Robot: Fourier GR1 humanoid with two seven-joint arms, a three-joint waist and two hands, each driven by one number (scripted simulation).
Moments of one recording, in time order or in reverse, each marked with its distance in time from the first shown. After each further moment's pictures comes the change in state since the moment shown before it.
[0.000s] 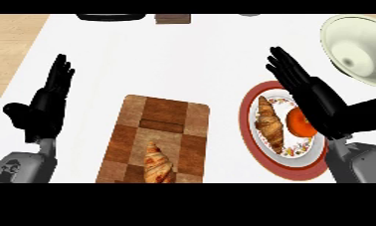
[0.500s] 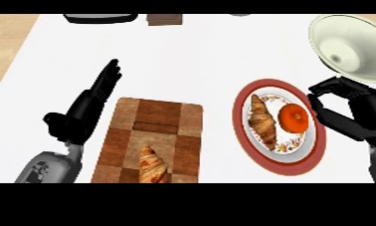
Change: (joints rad) left arm -0.025 -0.041 -0.178 -0.082 -0.002 -0.173 0.035; right arm 0.146 -0.114 -0.170 0.130 0.205 -0.120 -0.181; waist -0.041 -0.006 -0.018
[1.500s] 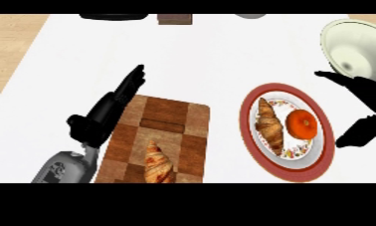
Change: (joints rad) left arm -0.025 -0.054 -0.068 -0.028 -0.016 -0.089 0.056; right arm -0.210 -0.312 0.232 0.164 0.375 0.389 0.250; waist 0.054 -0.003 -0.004
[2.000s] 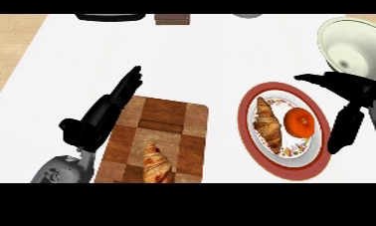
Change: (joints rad) left arm 0.035 -0.009 0.023 -0.052 -0.013 -0.011 0.031; right arm -0.153 0.088 0.038 -0.080 -0.148 0.347 0.449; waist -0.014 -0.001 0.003
